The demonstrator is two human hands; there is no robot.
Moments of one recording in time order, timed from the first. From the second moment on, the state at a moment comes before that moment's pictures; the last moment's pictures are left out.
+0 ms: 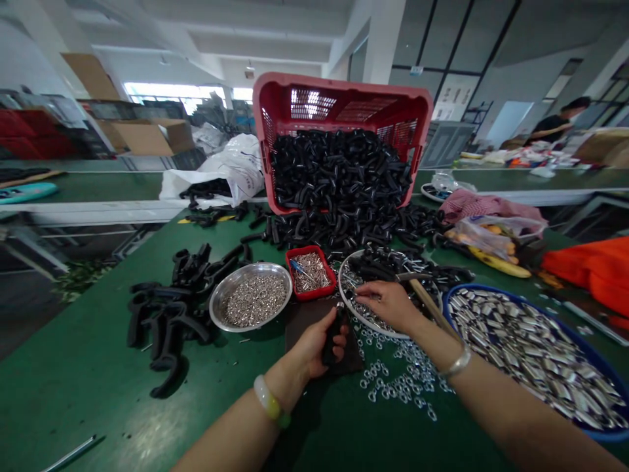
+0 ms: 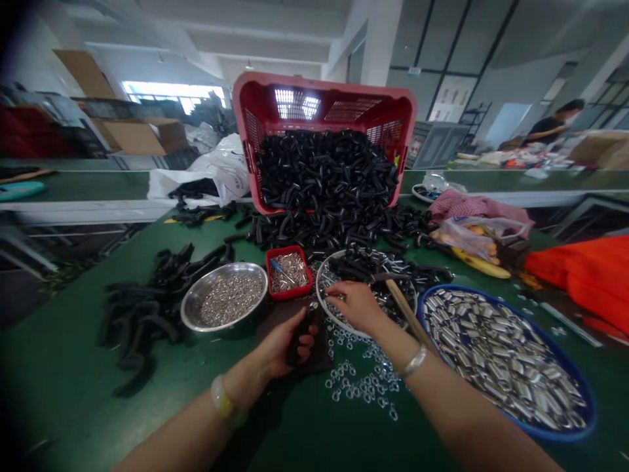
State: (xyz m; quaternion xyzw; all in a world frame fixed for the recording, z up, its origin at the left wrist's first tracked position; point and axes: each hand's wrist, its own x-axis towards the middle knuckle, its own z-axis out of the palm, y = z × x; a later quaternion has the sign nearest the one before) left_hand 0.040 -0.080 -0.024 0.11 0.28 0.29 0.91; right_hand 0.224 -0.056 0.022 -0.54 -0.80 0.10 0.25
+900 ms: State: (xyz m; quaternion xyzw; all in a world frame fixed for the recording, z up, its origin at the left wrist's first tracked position) left_hand 0.044 -0.084 -0.018 0.08 0.34 0.39 0.85; right_hand 0.264 -0.046 0.038 -0.65 -0.76 -0.02 0.08
